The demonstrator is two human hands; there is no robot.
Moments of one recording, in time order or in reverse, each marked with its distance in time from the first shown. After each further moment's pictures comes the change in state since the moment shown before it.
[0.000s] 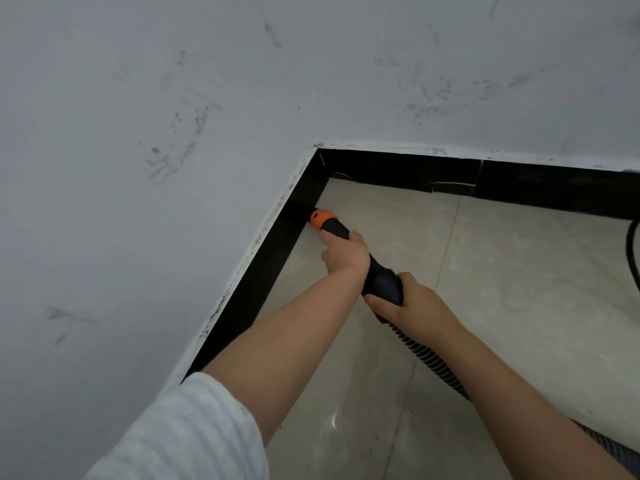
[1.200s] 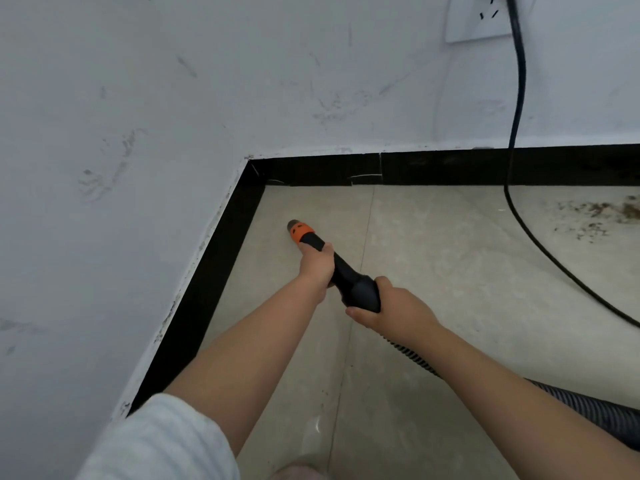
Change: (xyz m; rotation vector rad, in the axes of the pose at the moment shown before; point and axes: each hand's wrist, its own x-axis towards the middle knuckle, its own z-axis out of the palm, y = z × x) left_hand -0.072 -0.026 0.016 -0.026 -0.294 -0.009; right_hand -0.083 0.042 -0.021 -0.187 0.076 0.058
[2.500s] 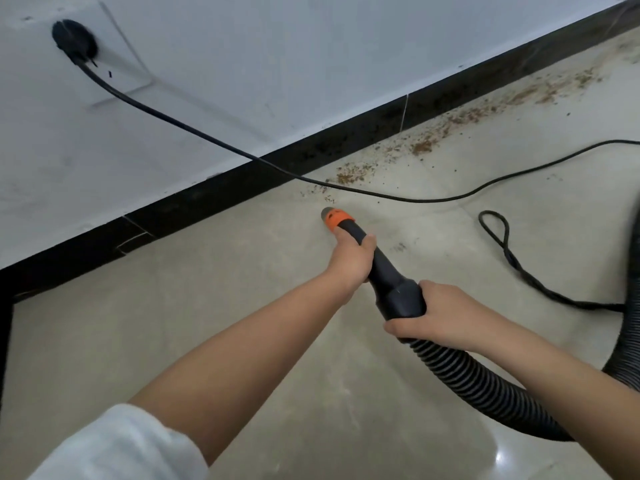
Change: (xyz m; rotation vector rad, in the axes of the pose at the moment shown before) left_hand -0.178 -0.025 0.270 0.527 -0.790 0.274; right_hand -0.212 0.172 -0.120 0.279 0.304 0.548
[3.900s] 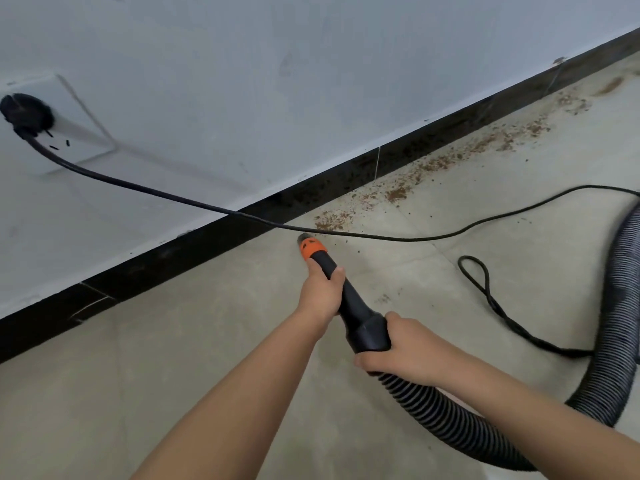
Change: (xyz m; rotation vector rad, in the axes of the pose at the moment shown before) left_hand 0.047 0.021 -0.012 0.045 0.063 0.059; right_hand 0.047 -0.009 -0.012 0.068 0.013 -0.029
